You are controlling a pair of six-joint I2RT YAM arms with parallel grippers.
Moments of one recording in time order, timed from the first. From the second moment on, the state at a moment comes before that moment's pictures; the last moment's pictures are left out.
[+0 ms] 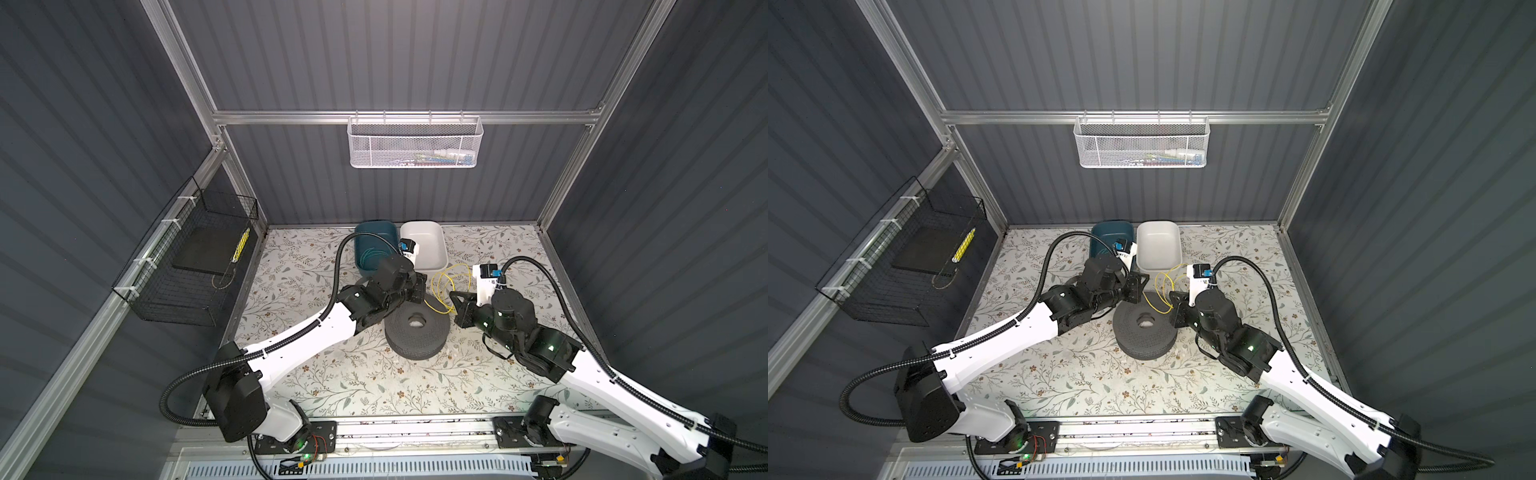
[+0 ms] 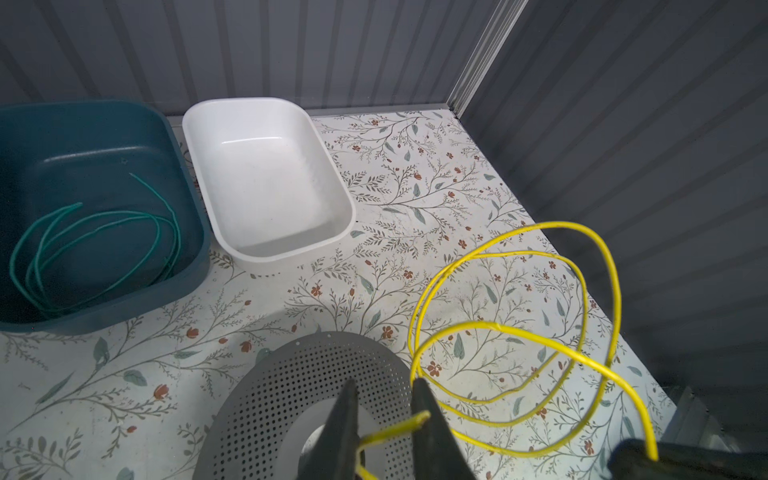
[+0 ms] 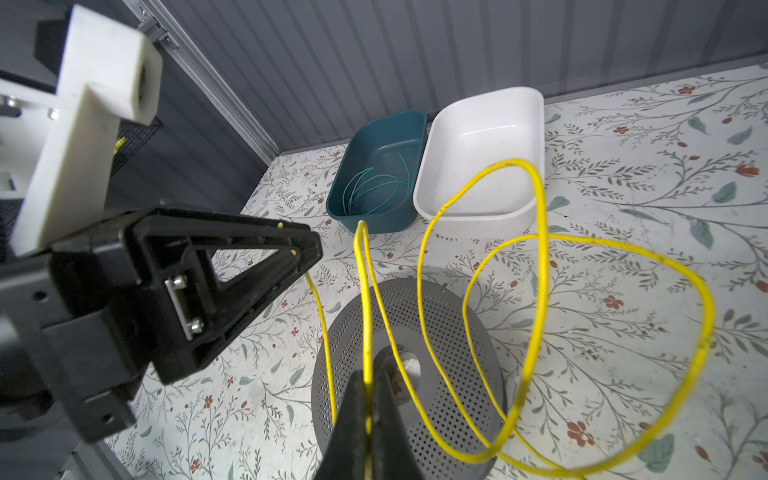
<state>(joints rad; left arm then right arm) -0.88 1.46 1.23 -0.26 -0.13 -0.44 0.80 0.91 0.77 -0.24 0.24 0.57</state>
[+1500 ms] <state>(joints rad) -0.74 1.06 1.24 -0.53 -0.30 -0.43 0.63 1.07 0.74 0.17 0.12 0.83</state>
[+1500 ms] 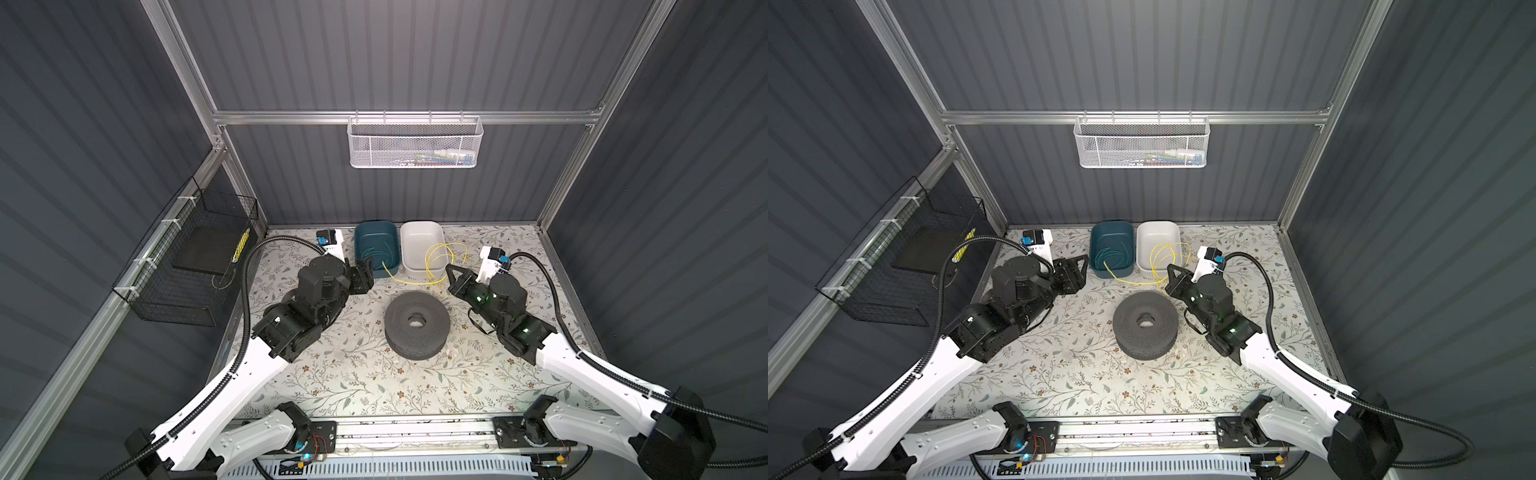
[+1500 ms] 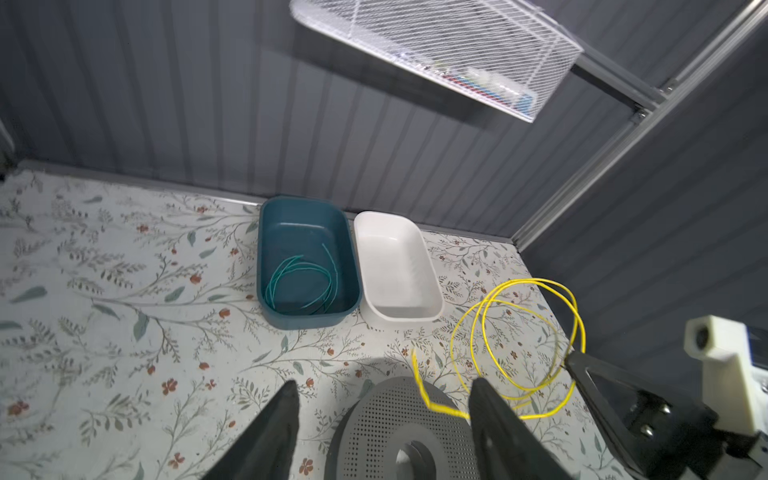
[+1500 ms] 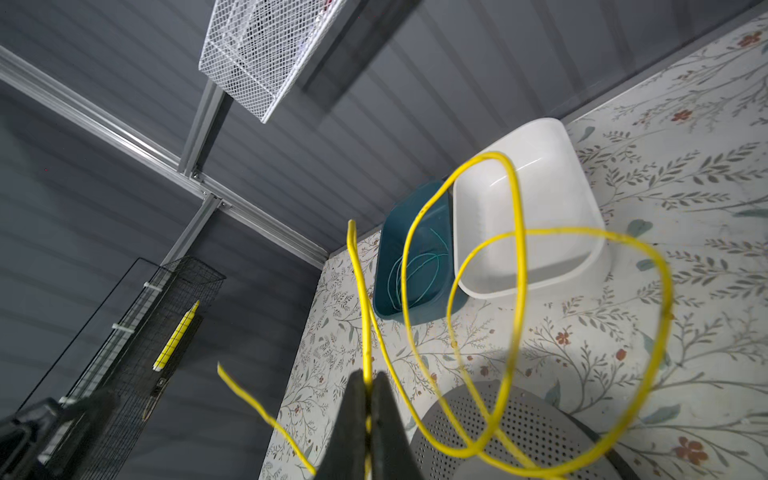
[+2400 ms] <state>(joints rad) -1.23 1.47 1.27 -0.41 -0.61 0.33 0.59 0.91 0.70 -0.02 -0.14 0.81</state>
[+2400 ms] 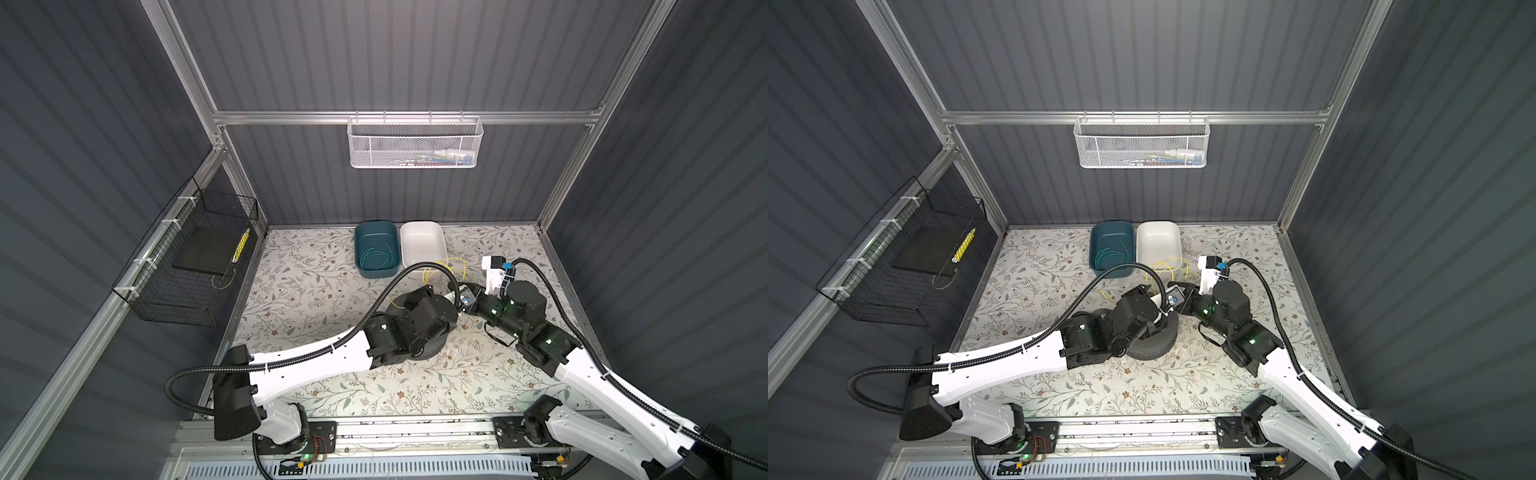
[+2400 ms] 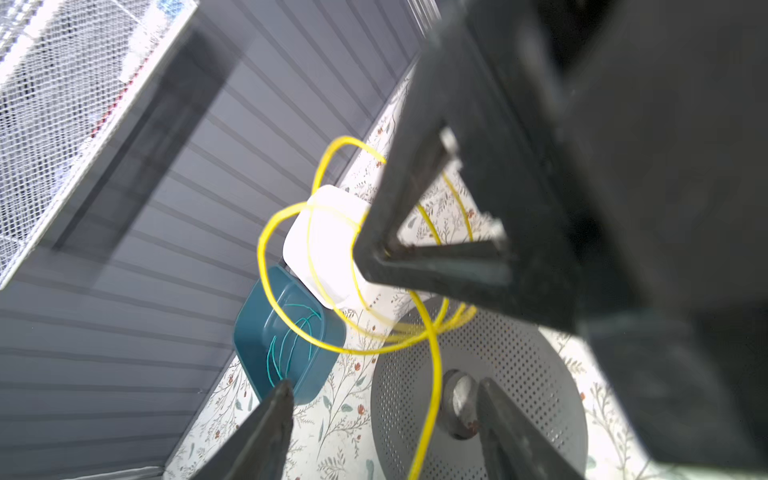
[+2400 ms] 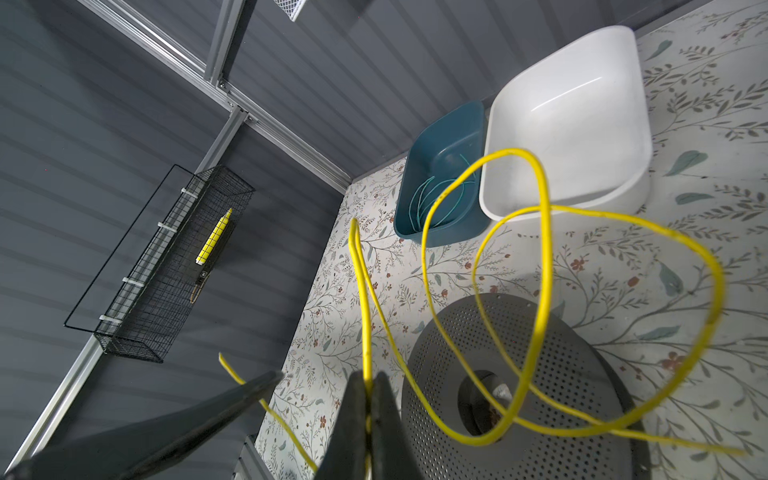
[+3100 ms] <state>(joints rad) -1.11 1.45 1.20 -0.37 -0.41 0.32 0.58 0.95 0.69 0.02 -0.21 0.86</state>
